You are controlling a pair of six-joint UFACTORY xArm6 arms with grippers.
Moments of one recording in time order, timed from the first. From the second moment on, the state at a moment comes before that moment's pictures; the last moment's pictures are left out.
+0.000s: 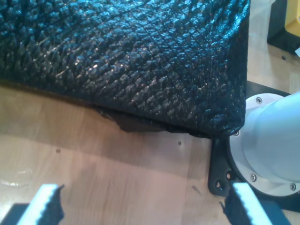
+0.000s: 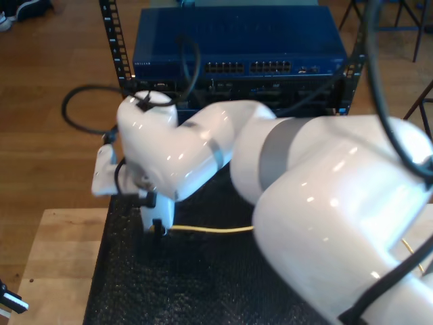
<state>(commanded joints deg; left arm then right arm) 46.9 -23.3 -33.2 -17.9 87.1 -233.8 44.0 18.6 -76.9 -1.2 55.2 -45.5</state>
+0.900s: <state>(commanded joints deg) 37.1 -24.0 -39.9 -27.5 96.1 -240.6 30.1 -2.2 -61.2 11.4 60.7 -59.5</state>
